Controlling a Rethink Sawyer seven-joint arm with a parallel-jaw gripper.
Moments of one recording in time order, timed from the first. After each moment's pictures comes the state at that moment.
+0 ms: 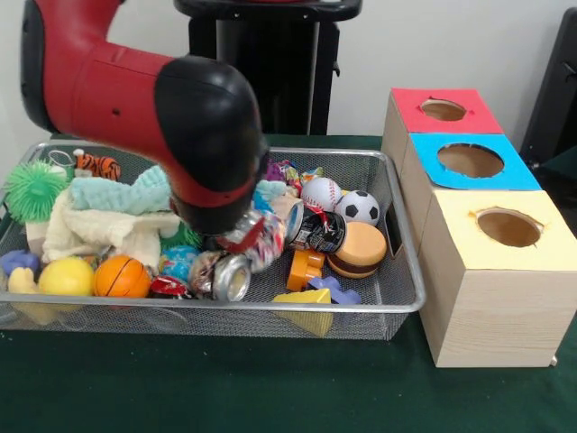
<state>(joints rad) -0.29 -0.17 -0.14 1.04 -0.02 1.14 2.05</state>
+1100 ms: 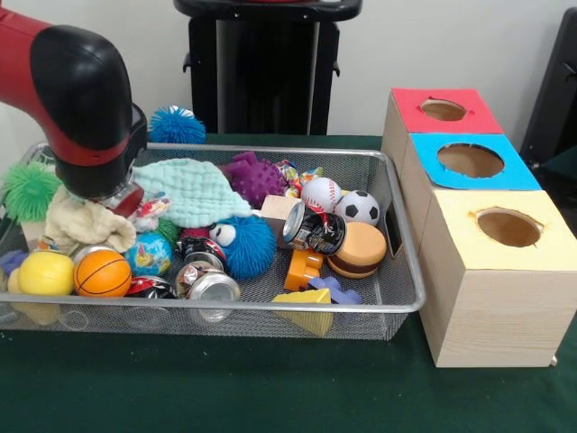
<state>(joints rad) -0.50 -0.25 -0.10 1.21 -0.26 0.92 2.04</state>
